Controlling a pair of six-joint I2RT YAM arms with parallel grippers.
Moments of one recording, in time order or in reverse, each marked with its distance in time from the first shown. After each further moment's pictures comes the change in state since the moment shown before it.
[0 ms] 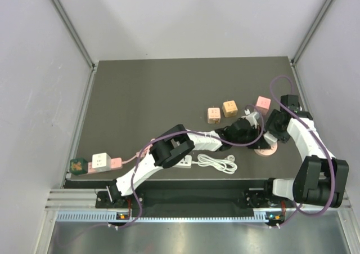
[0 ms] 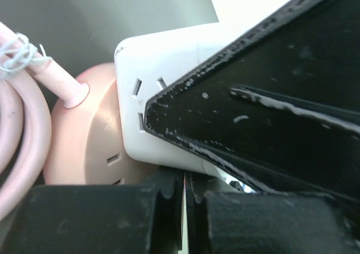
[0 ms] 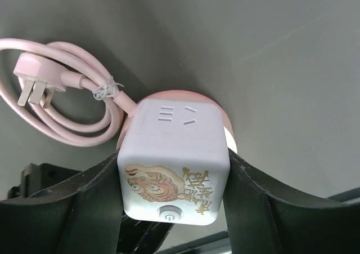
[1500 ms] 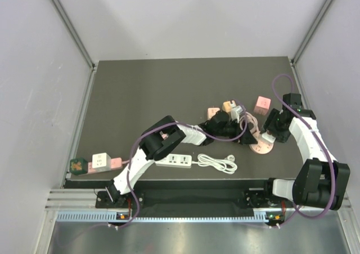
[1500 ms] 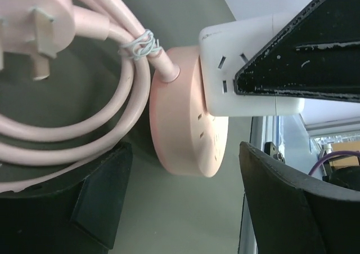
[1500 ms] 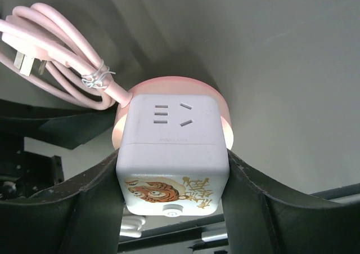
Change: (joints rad) left arm 0.129 -0.124 -0.291 0.227 0.177 0.201; right arm -0.021 -0.019 0.045 -0.089 -0.109 -0.021
